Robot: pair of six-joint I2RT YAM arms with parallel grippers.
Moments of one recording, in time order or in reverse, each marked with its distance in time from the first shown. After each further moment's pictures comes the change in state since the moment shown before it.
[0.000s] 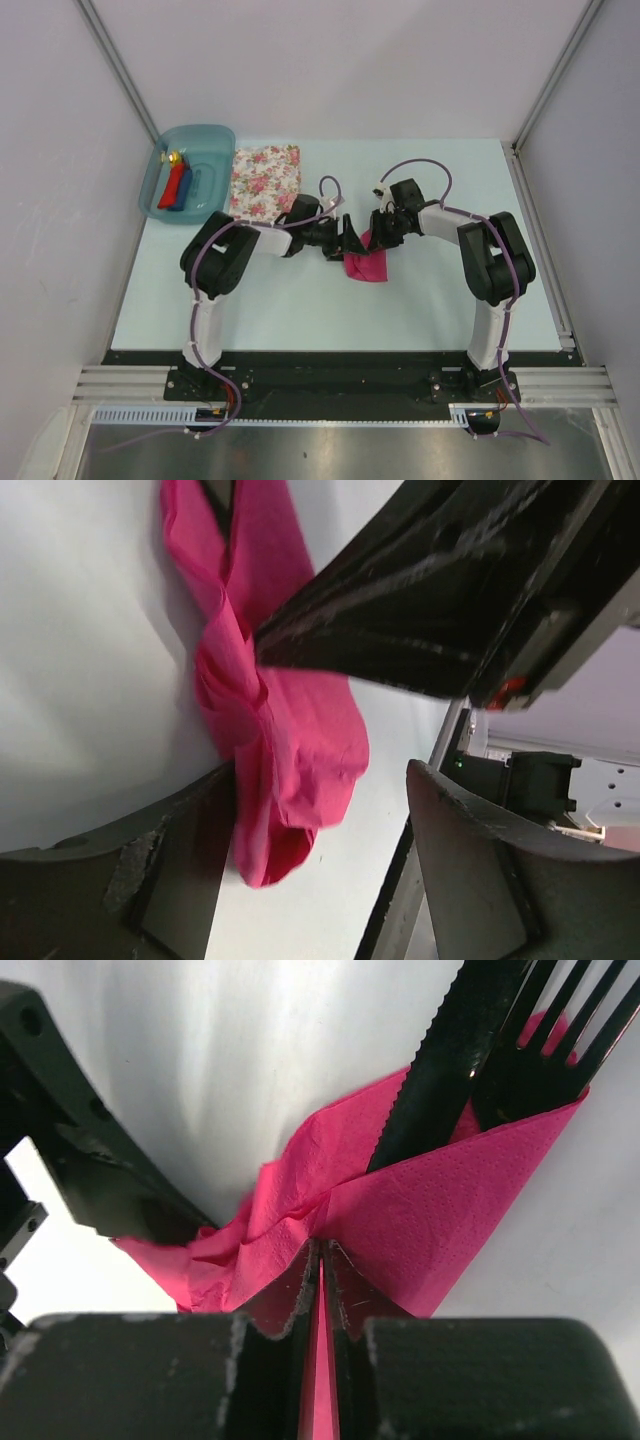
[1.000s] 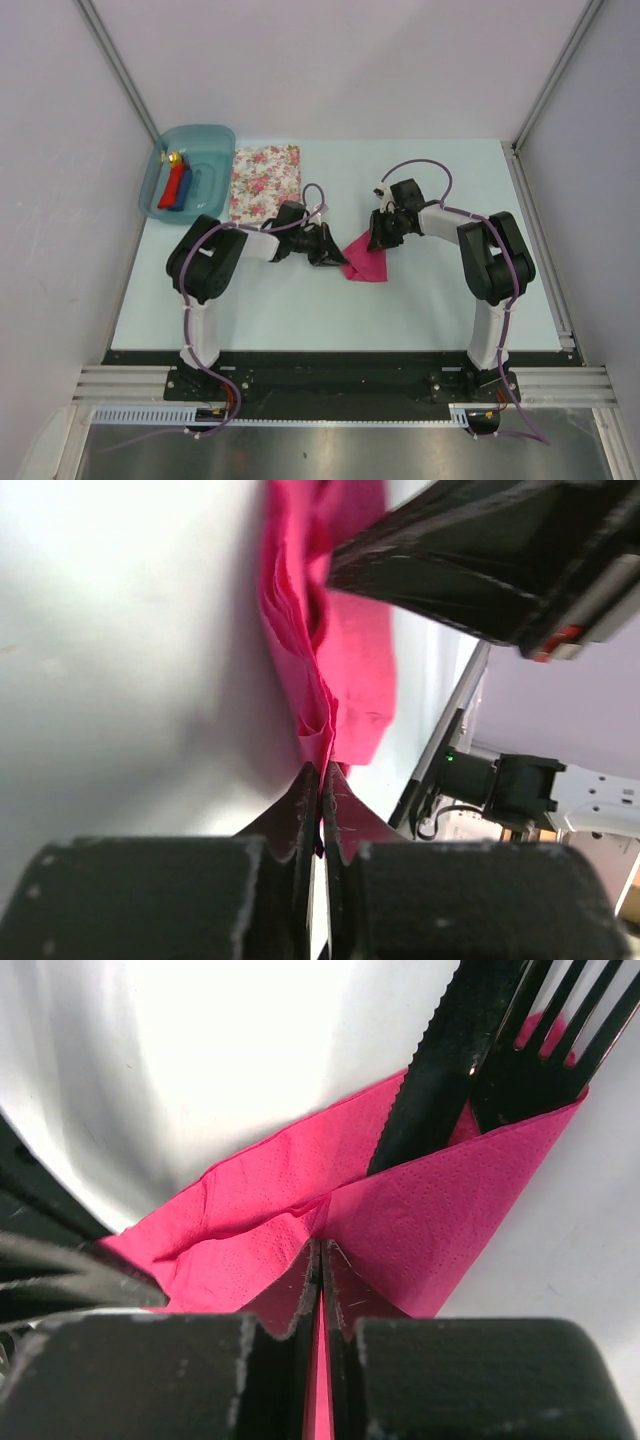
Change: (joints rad) left arm 0.047 -0.065 -0.103 -0.066 -0.008 -0.042; right arm -0.002 0.003 0.000 0.006 -0.004 0.019
